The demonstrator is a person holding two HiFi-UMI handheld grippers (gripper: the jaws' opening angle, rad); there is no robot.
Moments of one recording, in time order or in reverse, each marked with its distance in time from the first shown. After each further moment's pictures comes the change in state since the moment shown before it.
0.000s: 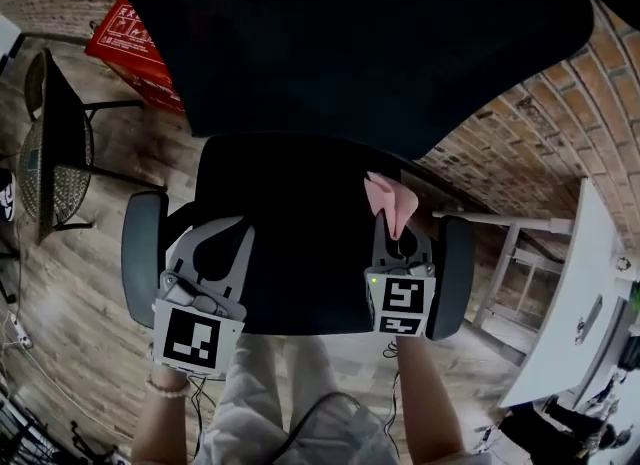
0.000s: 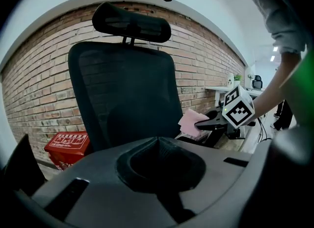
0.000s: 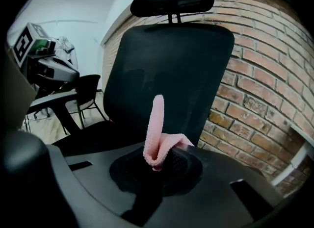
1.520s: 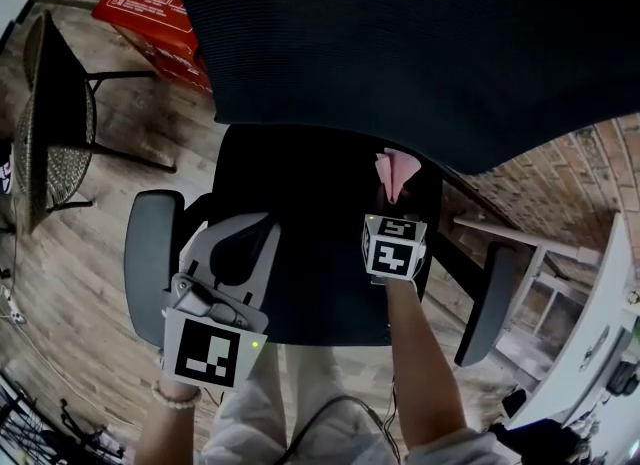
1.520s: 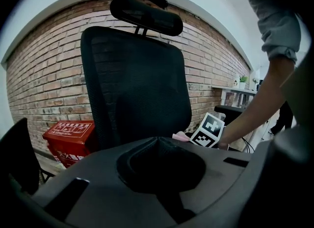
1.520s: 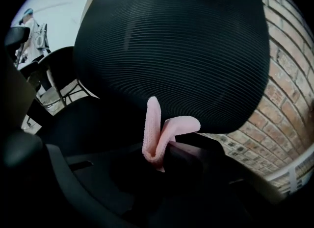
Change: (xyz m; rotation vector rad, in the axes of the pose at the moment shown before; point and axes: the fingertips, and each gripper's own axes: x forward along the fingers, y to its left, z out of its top) left arm 0.027 0.042 -0.055 -0.033 0.032 -0.004; right arm 0.162 0.048 -0.086 0.092 0.310 -0.020
